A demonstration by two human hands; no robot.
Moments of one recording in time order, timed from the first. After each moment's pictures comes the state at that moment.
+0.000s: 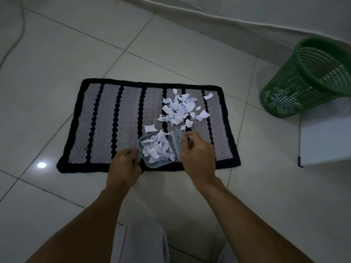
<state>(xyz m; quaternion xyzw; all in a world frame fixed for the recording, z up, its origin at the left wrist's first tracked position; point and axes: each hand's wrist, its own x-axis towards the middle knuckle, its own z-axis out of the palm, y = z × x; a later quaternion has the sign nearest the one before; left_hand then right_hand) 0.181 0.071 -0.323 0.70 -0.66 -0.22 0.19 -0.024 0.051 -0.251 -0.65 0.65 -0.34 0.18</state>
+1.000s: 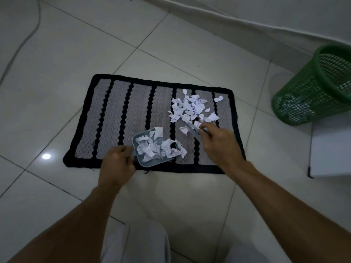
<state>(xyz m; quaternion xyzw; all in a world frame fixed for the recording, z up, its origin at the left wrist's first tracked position) 0.214 0.073 -0.327 0.69 -0.66 -0.19 0.21 -0.068 0.006 -0.234 -0.77 0.57 -0.22 0.17</state>
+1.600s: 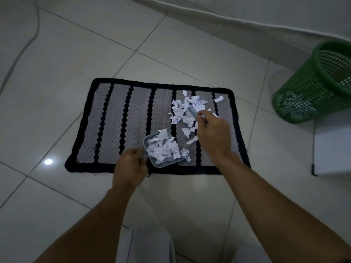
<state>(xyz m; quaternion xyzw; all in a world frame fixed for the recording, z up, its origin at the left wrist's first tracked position) 0.186 0.066 -0.327 0.70 -0.64 -0.22 0.23 -0.036 -0.018 -0.242 -0.69 0.65 -0.29 0.14</state>
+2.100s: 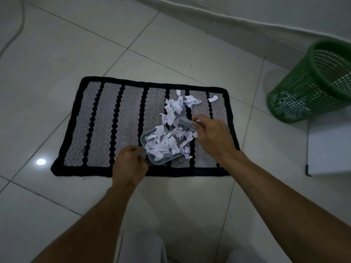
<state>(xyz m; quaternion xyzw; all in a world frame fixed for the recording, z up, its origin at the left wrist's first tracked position) 0.163 0.051 -0.333 0.72 -0.62 -0.21 0.23 -0.066 -0.025 -0.238 -0.76 0.59 -0.20 0.18</state>
